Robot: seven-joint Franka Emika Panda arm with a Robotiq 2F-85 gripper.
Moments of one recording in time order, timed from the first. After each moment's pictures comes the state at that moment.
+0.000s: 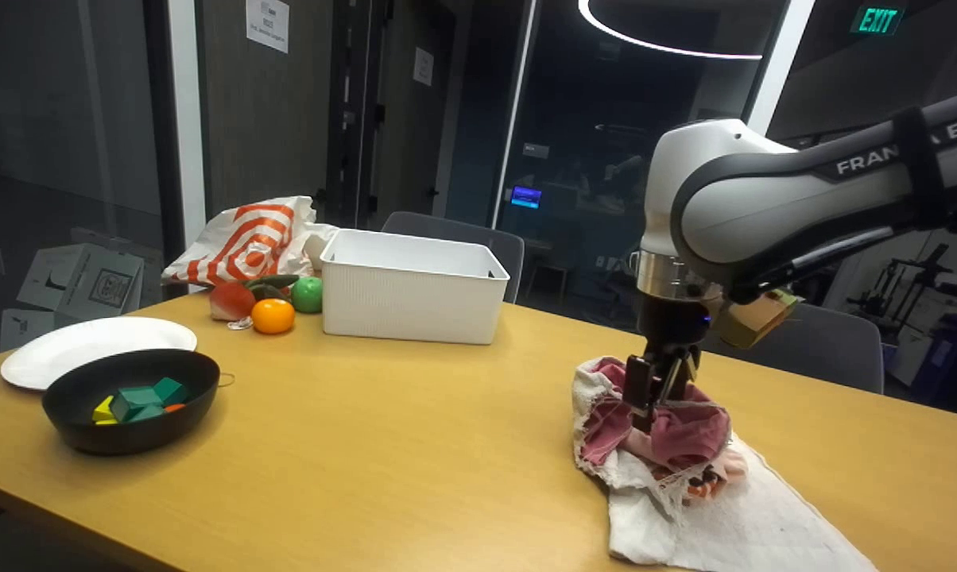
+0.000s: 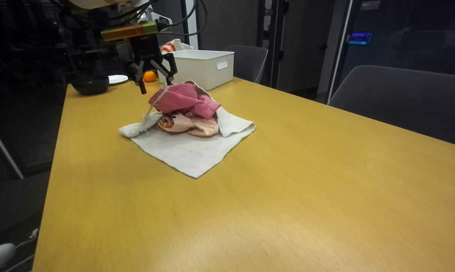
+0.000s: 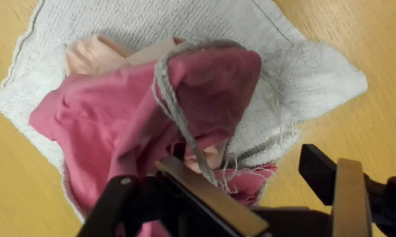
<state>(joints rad) 0.26 0.14 0.19 -1.96 -0.23 2.01 -0.08</state>
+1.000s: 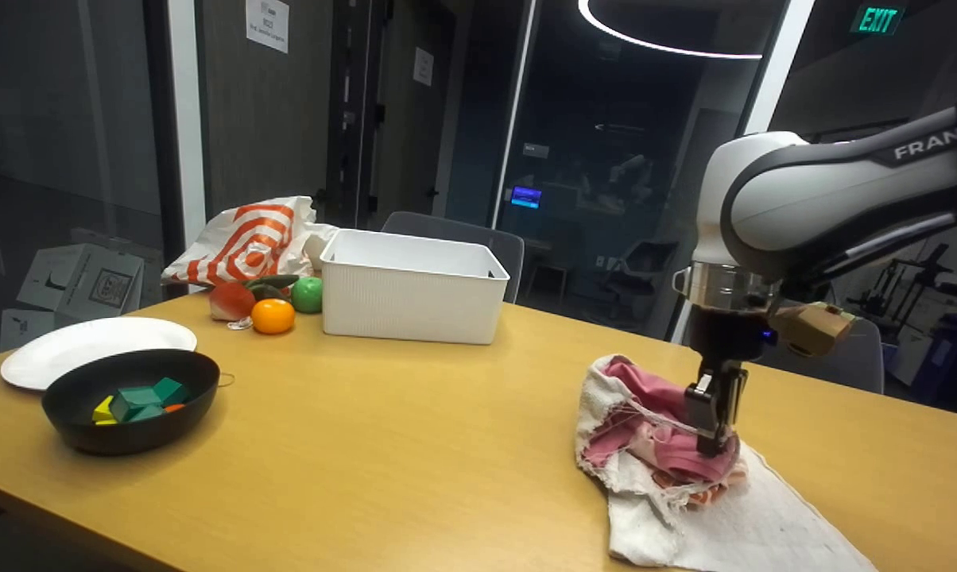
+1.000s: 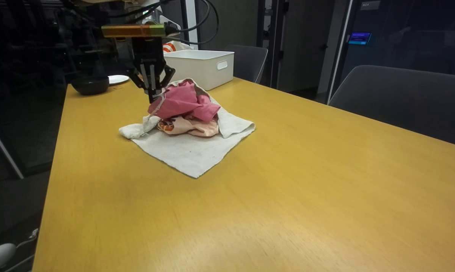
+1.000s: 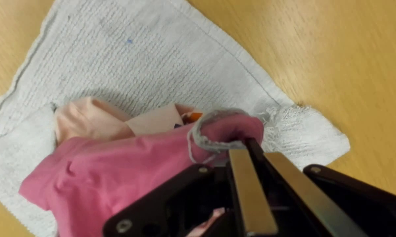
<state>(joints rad) 0.18 0.05 0.18 -2.07 -0.10 1.94 -0.23</state>
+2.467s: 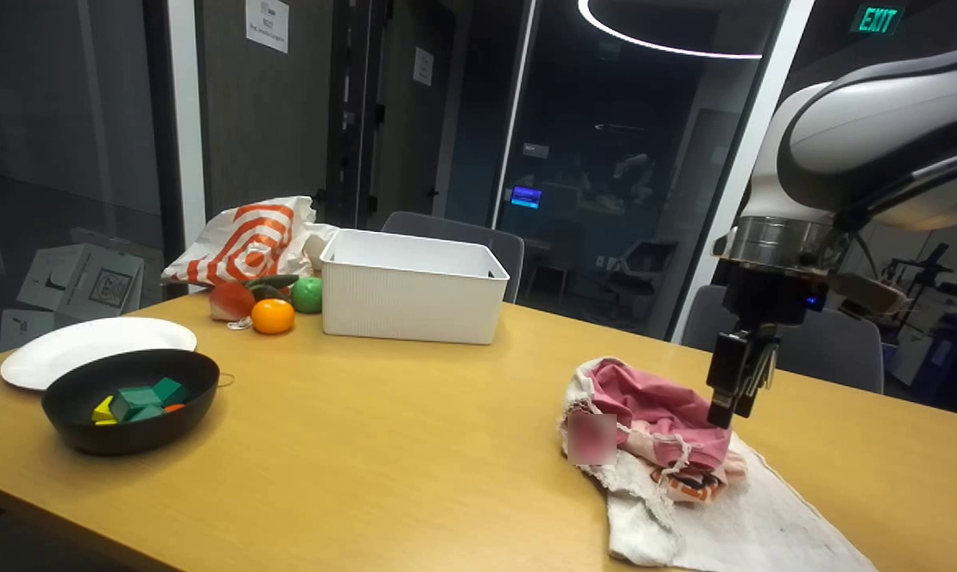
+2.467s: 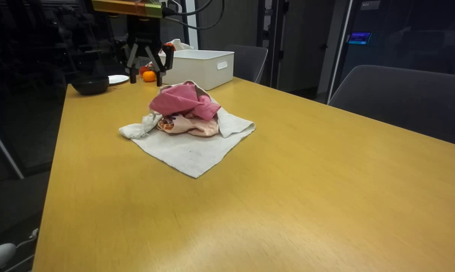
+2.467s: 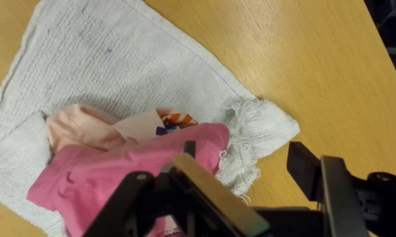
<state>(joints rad) 0.16 -0.07 0.14 -2.08 0.06 1.89 -0.32</state>
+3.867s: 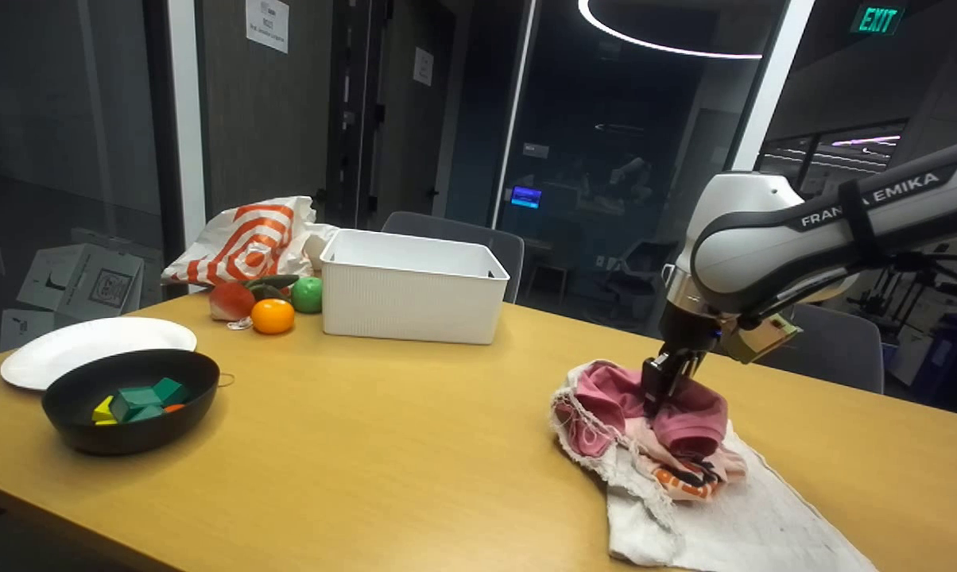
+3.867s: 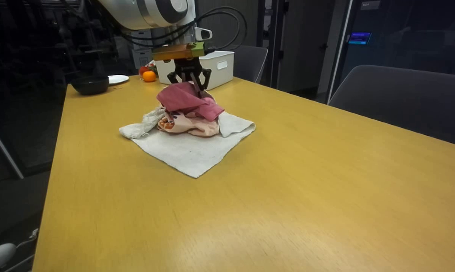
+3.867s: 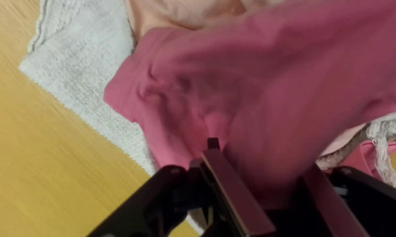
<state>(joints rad) 0.14 0.26 0.12 -1.93 -0.16 2.29 -0.21</state>
